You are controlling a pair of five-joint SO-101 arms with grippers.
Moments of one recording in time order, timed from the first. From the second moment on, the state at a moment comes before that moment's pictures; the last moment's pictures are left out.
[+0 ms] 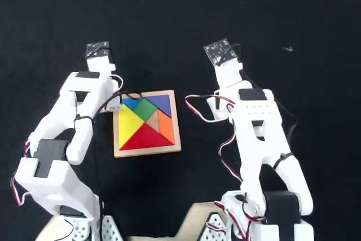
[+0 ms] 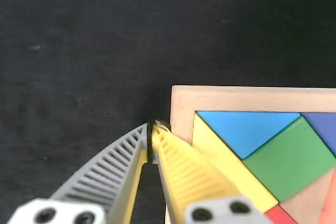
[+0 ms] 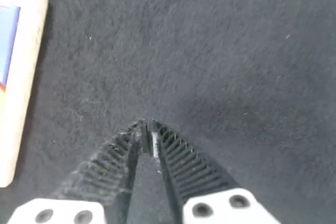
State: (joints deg) left arm -1.1 11.6 25.4 51.1 10.1; right arm -1.6 -17.3 43.6 49.7 20.8
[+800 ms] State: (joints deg) left arm -3.2 -29.9 0.2 73.1 0.1; right arm -1.6 -39.3 22.5 73.6 20.9
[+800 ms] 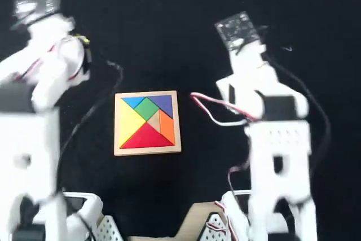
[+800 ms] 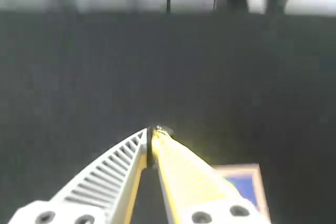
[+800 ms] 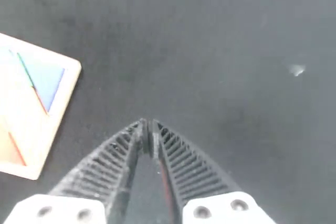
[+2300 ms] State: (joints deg) left arm -11.5 -104.2 63.1 57.2 0.0; right arm -1.7 -103.6 51.6 71.0 21.0
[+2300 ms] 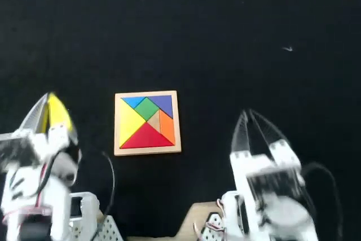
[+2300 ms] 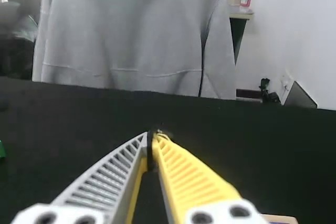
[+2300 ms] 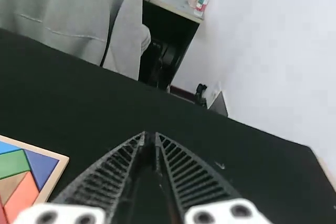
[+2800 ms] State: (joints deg) left arm -11.3 -103.0 96.2 29.6 -2.2; right arm -1.8 -103.5 96.1 30.1 20.8
